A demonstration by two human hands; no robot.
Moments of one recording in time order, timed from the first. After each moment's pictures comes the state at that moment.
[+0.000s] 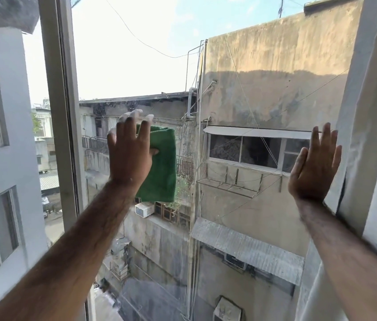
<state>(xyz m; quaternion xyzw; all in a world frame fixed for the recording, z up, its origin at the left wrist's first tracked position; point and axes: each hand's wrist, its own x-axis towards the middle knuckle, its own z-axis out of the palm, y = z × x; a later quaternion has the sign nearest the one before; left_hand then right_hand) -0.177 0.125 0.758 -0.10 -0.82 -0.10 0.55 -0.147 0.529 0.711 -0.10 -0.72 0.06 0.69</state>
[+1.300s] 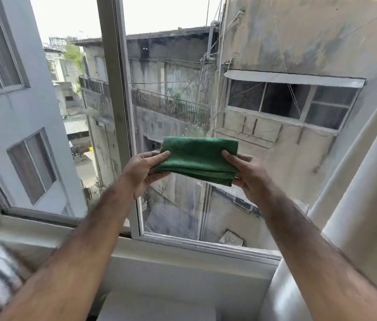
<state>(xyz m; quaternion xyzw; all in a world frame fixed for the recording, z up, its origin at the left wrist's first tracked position) -0.069 0.024 0.603 -0.05 -0.59 -0.81 -0.06 -0.046 0.302 0.598 0.03 -0.64 0.77 0.07</state>
